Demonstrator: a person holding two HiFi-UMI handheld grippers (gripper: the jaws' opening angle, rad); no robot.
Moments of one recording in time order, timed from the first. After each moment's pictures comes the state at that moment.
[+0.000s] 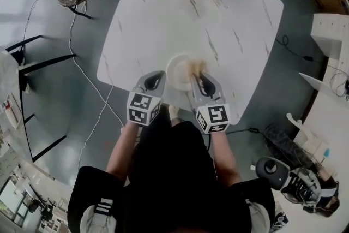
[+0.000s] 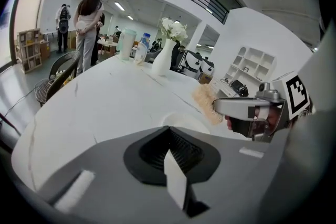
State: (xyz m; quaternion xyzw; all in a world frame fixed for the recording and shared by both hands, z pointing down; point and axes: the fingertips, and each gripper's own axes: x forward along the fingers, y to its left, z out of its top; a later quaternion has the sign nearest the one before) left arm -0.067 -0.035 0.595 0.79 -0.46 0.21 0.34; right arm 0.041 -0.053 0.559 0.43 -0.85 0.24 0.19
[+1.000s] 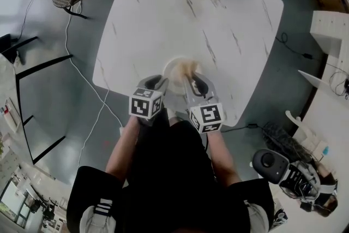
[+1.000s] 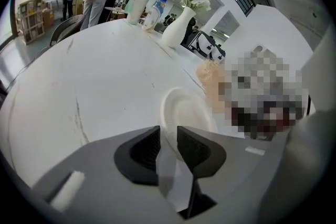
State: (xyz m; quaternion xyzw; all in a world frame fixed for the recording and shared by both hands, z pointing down) left arm -0.053 -0.023 0.650 0.73 -0.41 0.27 0.48; right arm 0.025 -0.063 0.579 0.41 -0.85 0.25 0.21
